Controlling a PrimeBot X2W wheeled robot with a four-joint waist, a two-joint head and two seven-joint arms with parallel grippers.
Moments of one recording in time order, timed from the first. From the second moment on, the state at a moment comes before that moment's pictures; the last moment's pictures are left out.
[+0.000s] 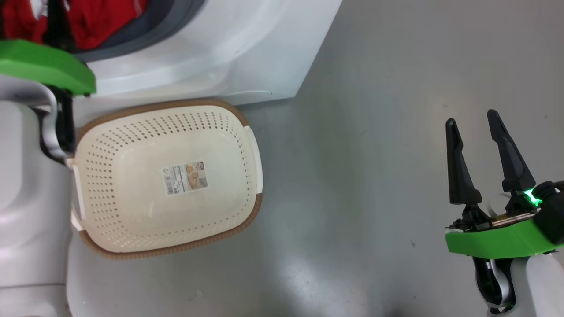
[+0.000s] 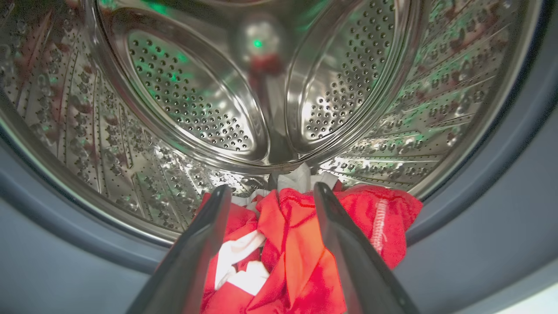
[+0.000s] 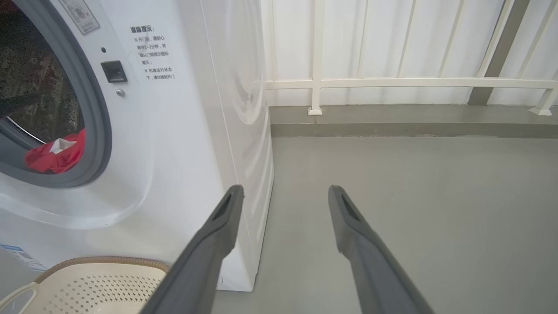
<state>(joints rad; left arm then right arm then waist) -1.01 0.17 0.01 0.70 -0.27 0.03 -0.18 -0.18 -0.04 -0.04 -0.05 0.24 0.13 -0.26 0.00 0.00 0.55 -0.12</state>
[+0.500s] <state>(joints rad) -1.16 0.23 0.00 0.96 -0.25 0.08 -0.07 -0.19 -0.04 -0.02 -0.04 0.24 0.13 -0.26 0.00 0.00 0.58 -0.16</state>
